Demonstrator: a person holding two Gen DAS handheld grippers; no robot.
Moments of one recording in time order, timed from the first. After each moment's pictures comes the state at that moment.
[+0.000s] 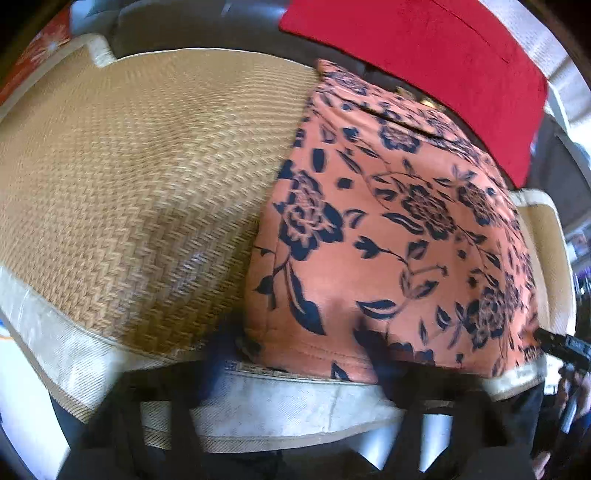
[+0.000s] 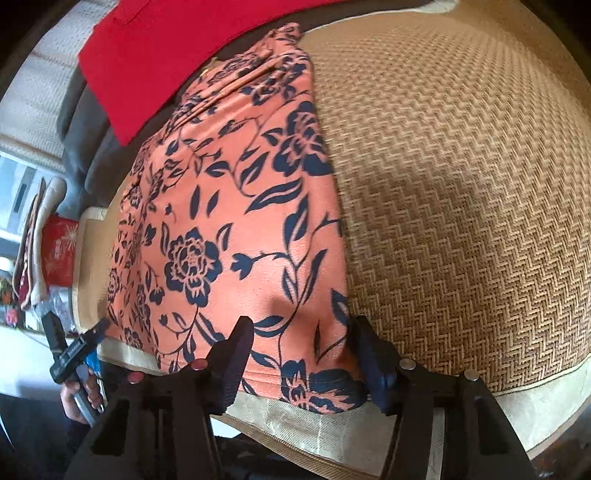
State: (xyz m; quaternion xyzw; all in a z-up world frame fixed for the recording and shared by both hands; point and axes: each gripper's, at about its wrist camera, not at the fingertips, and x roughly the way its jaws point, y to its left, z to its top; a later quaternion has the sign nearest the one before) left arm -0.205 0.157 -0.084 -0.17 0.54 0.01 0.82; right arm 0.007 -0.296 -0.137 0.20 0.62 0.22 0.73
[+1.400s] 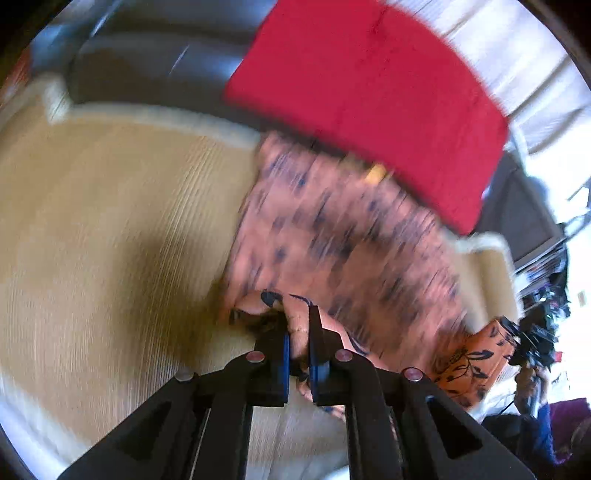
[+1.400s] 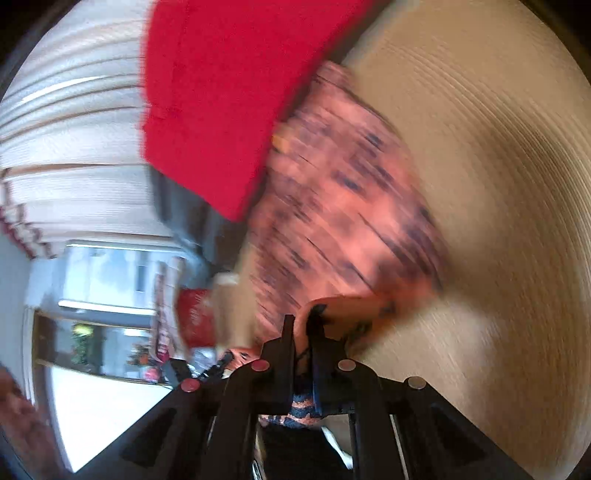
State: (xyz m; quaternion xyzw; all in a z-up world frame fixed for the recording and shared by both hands) left arm -0.097 0.181 0.022 -0.22 0.45 -0.07 0.86; right arm 0.094 -0.341 -0.094 0.47 0.51 0.35 0.63
